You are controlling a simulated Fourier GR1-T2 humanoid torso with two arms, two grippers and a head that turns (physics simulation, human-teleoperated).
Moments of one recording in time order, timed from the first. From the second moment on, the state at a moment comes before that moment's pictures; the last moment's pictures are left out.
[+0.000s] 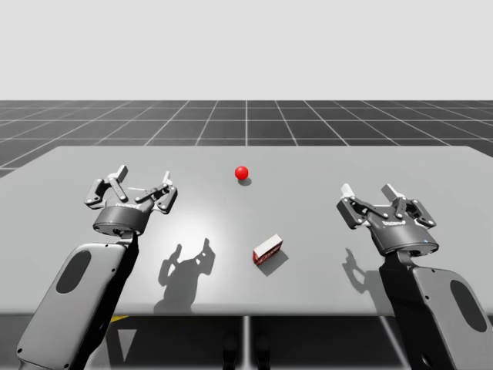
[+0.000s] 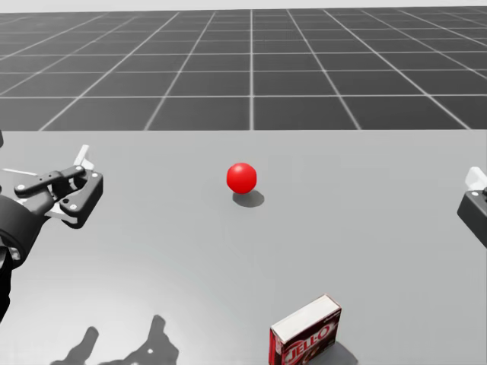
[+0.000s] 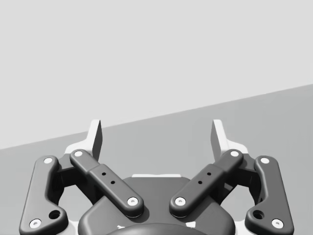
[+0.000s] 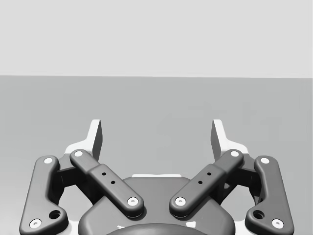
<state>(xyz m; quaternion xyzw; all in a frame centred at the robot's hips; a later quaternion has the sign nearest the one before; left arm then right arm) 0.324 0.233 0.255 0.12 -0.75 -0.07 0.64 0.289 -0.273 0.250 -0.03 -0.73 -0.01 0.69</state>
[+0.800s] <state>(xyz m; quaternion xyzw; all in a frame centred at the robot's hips) 0.324 0.233 0.255 0.12 -0.75 -0.08 0.64 0.289 -0.272 0.251 -0.03 -0.72 -0.01 0.69</state>
